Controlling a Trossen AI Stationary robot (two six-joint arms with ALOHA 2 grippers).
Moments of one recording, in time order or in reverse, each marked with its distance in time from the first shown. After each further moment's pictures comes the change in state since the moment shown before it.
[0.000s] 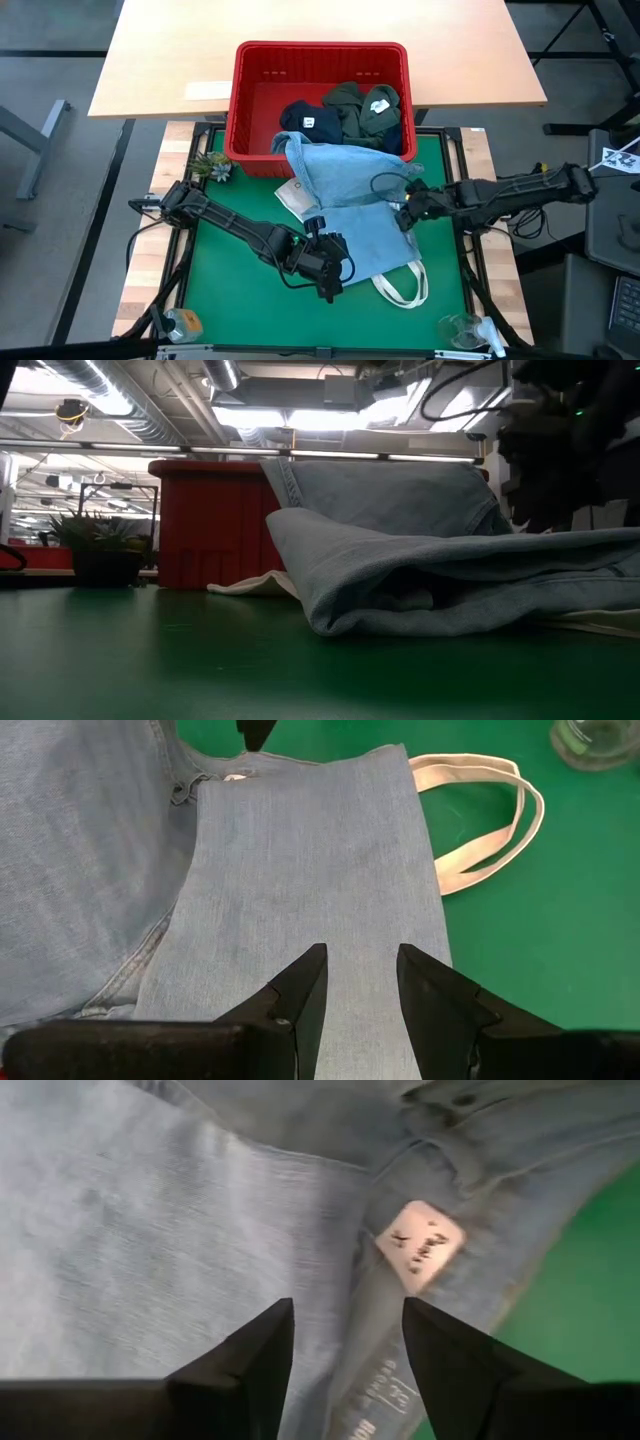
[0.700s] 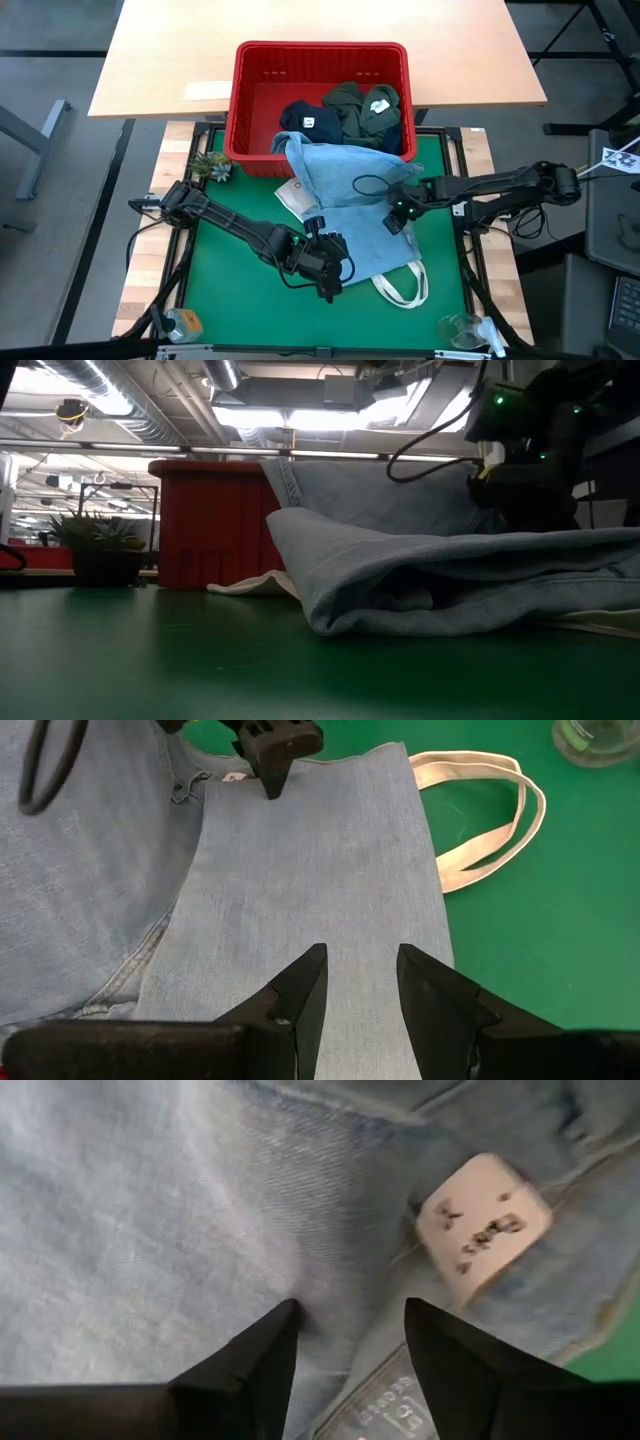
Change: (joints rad) left arm 0.000 0.001 0.000 -0.005 0.000 0.000; right arm -0.162 0.269 0.000 0.104 -0.272 -0.231
